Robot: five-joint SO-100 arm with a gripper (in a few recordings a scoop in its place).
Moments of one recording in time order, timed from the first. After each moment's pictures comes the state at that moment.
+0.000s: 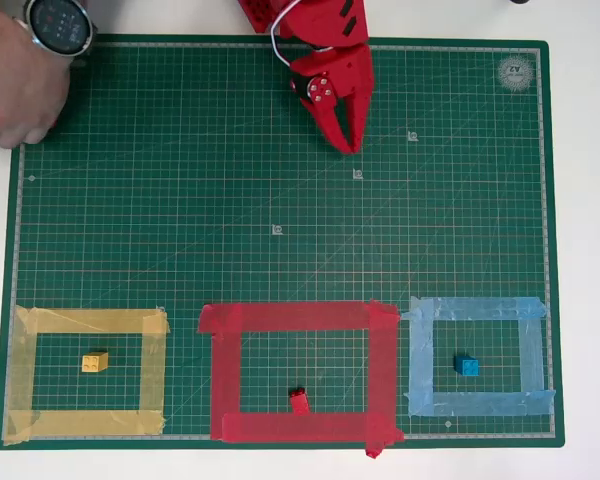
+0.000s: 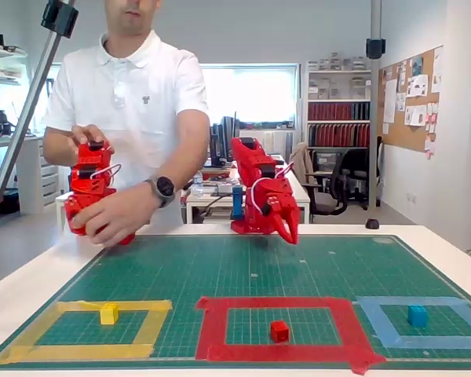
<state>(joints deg) -18.8 155.0 180.0 18.6 77.5</state>
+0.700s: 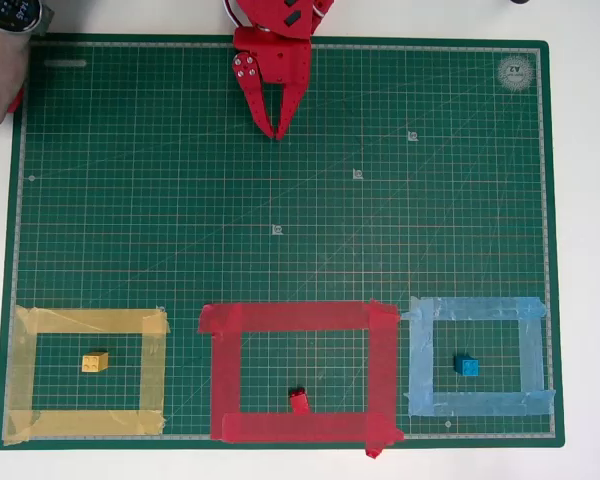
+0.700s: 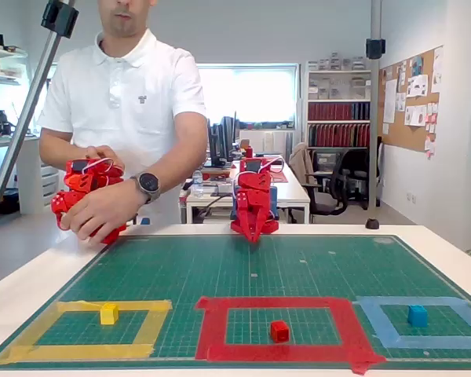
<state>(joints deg) 4.0 187.2 180.7 57.9 77.5</state>
